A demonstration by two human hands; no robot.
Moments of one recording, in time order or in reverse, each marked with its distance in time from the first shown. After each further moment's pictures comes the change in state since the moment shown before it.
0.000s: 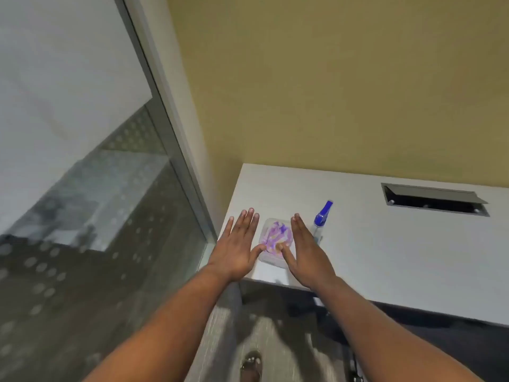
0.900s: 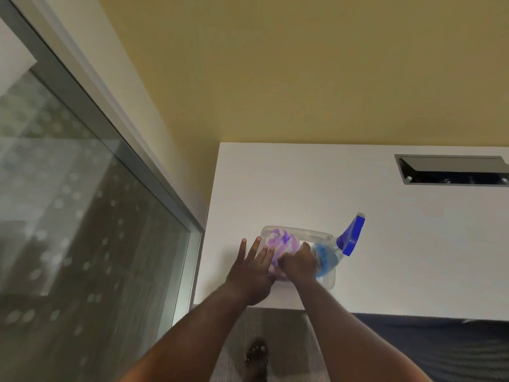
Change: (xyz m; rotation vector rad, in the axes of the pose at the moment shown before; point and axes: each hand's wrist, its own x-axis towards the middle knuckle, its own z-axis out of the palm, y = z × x) left_hand 0.112 -0.028 0.154 0.013 -0.252 0.241; right_hand 0.127 0.051 0.135 0.396 -0.038 0.941
